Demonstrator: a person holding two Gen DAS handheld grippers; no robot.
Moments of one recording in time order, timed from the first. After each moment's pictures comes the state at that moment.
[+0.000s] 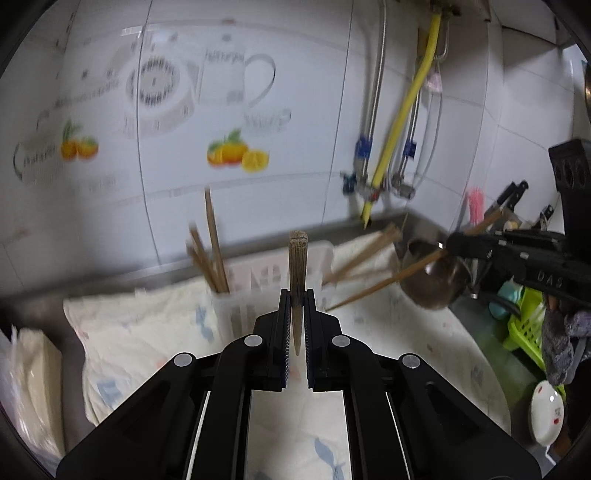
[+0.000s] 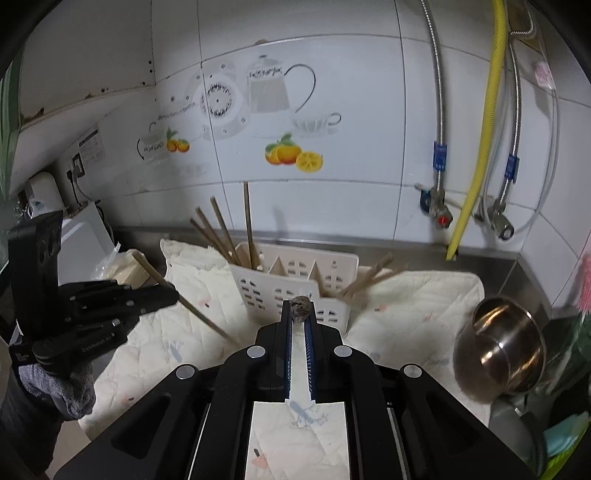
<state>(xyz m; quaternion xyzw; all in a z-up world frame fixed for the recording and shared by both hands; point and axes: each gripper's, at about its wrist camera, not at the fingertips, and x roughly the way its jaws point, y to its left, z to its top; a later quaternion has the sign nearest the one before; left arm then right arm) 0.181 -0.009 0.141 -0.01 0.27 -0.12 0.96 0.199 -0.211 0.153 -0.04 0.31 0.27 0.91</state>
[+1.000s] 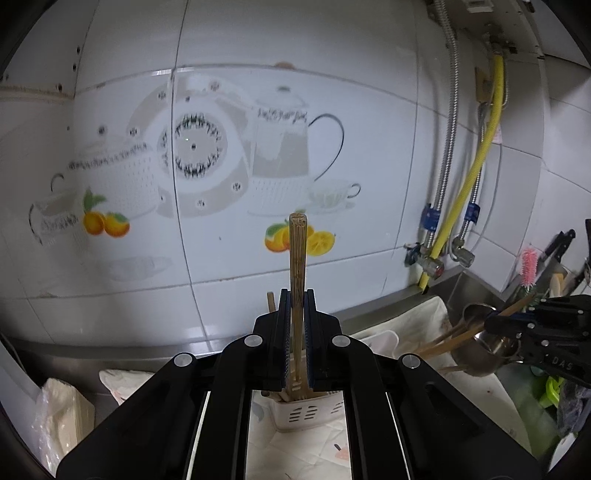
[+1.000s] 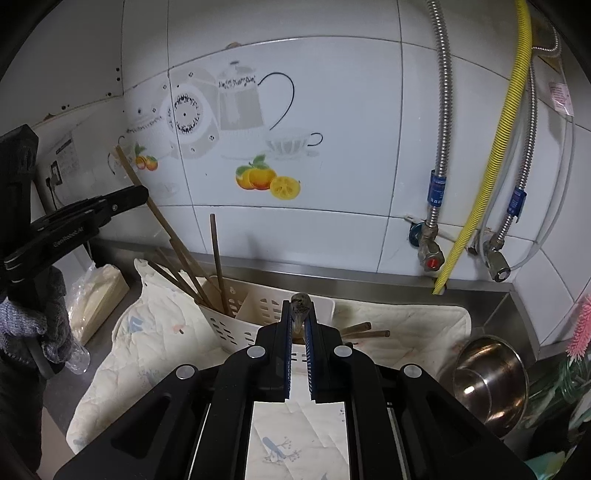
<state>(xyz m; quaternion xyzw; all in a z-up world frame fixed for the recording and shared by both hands) 0.257 0.022 0.184 -0.01 0.22 -0.04 0.97 0.264 -0.198 0.168 -0.06 0.32 0.24 0.92</state>
